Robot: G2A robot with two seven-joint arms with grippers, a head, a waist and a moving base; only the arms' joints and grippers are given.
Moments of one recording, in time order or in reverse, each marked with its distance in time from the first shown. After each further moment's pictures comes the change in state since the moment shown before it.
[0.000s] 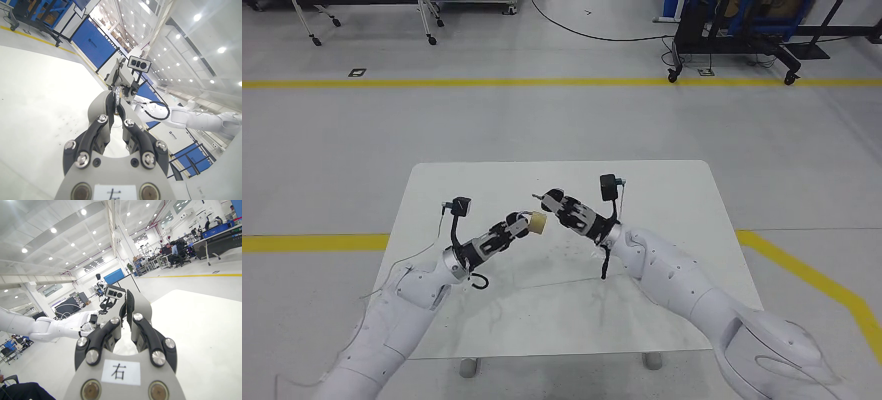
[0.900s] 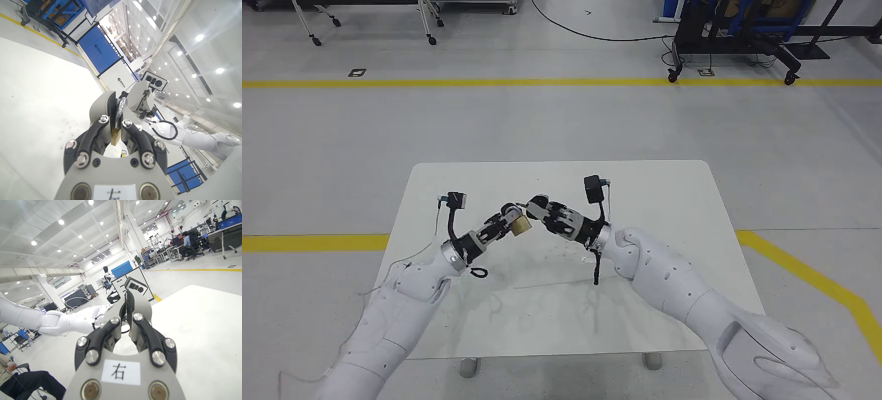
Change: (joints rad) left arm -0.024 -0.024 -0.021 0.041 -0.101 0.099 -0.036; right arm -0.025 -0.006 0.051 -0.090 0.031 0.001 0.135
